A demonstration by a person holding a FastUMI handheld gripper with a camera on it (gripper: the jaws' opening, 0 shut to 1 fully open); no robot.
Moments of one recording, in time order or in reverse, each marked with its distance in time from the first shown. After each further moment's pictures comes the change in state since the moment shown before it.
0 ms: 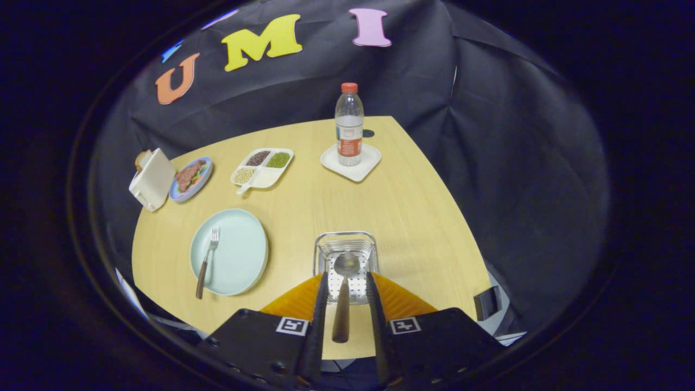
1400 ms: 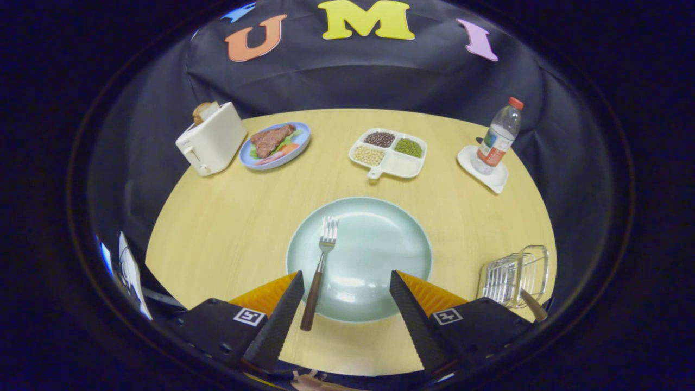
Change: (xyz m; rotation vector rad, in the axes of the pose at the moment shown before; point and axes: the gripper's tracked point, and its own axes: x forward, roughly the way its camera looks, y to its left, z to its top) arm 0.051 0.251 -0.030 -0.198 0.105 0.209
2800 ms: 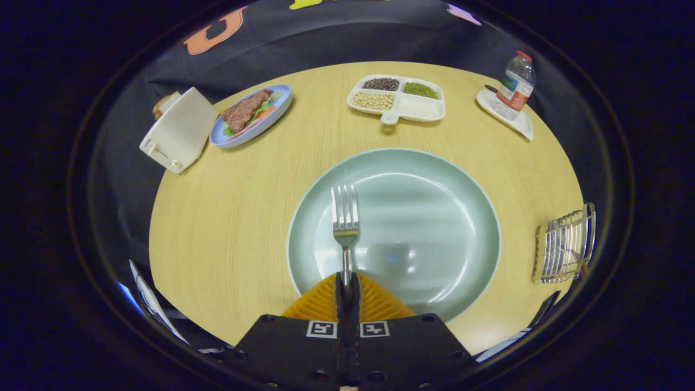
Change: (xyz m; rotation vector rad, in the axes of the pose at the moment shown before) arm 0.054 0.021 -0.019 0.170 0.162 0.001
